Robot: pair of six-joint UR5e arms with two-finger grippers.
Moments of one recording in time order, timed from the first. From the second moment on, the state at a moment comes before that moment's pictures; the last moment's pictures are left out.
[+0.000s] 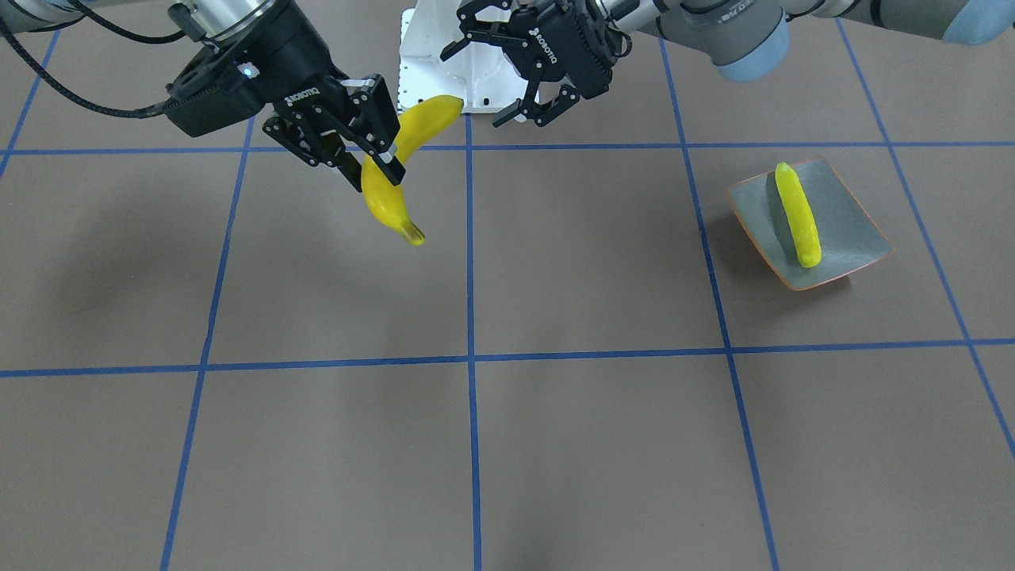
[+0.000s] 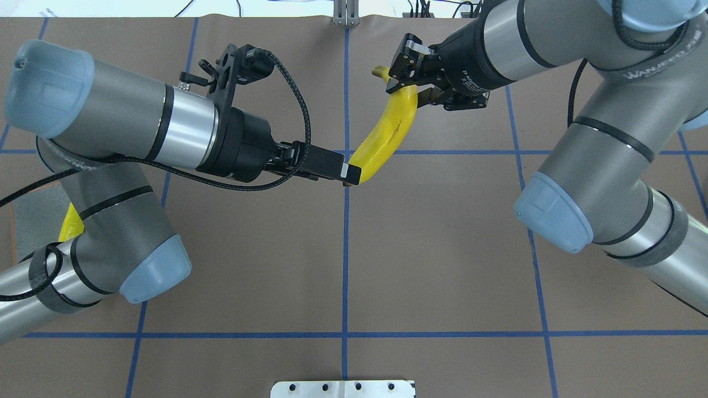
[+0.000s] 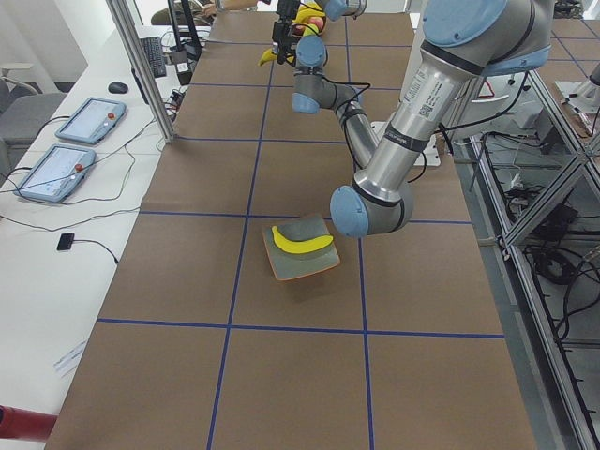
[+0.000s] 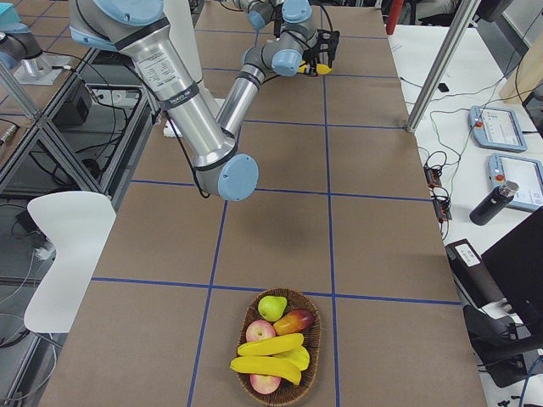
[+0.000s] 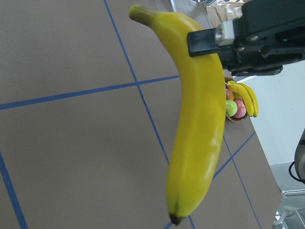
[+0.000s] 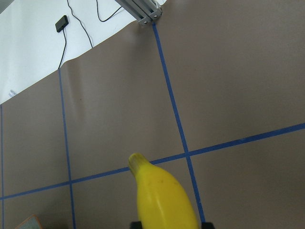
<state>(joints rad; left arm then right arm) -0.67 -2.16 -1.89 -2.38 -2.18 -1.26 0.81 -0.94 1.99 -1.37 2.04 1.52</state>
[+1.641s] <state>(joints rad) -0.59 -2.17 -1.92 -2.38 -2.05 -1.33 0.76 -0.92 2.01 -1.37 1.98 1.52</state>
